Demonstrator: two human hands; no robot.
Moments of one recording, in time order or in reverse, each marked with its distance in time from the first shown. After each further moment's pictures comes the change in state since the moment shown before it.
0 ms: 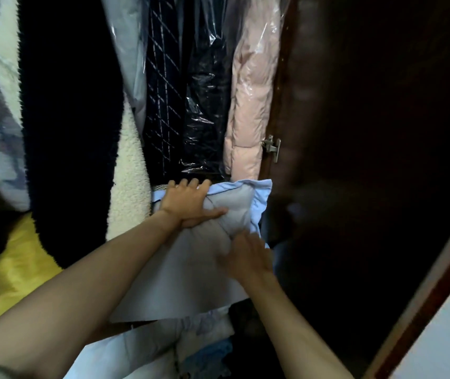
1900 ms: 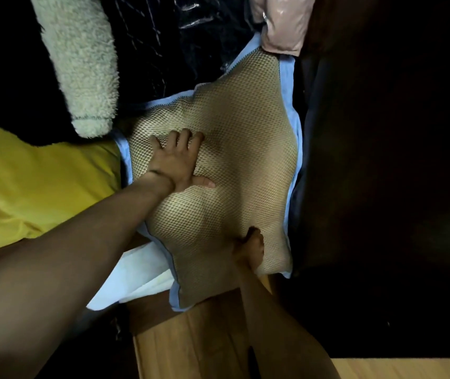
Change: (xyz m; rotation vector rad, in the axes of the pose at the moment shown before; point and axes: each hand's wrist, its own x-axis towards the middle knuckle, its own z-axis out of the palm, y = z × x) left_hand -0.068 -0.049 0.173 0.084 -0.283 0.104; right_hand -0.042 0.056 0.330 0.569 -0.168 0.571
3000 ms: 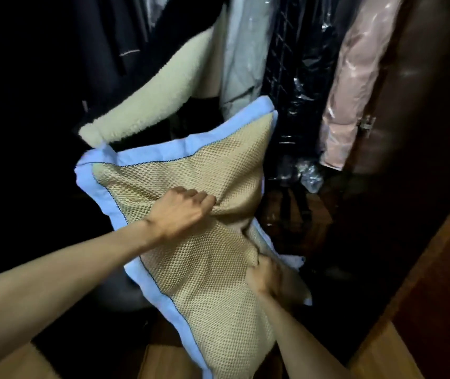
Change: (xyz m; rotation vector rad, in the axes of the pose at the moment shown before) left_hand -0.325 0.046 -0.218 0.259 0.325 -0.051; right_hand -0.188 -0.050 -0.152 -0.257 -0.135 -0.644
